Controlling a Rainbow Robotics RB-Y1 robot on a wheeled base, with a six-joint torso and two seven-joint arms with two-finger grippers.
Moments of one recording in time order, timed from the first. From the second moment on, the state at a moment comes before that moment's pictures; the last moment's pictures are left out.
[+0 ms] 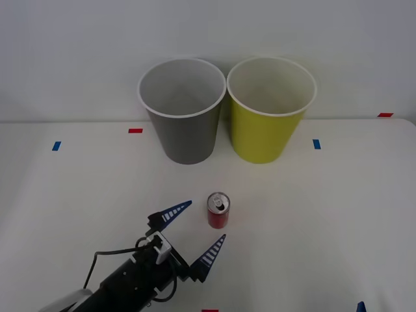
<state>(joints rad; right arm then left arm) 1.21 -0.19 0.25 -2.02 -0.24 -0.68 1.53 -0.07 0.59 -0.91 -1.47 0.41 -0.61 -1.66</state>
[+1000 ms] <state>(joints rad) 1.21 -0.19 0.25 -2.02 -0.24 -0.68 1.53 -0.19 0.46 -0.91 -1.32 0.43 -0.57 -1.65</state>
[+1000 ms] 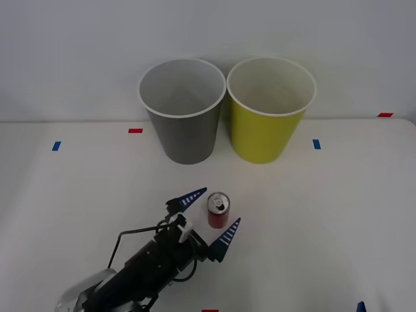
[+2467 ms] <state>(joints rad) 1.21 -0.19 0.25 -2.02 -0.24 -0.68 1.53 -0.18 0.53 -0.81 -1.66 0.46 -0.14 -1.64</state>
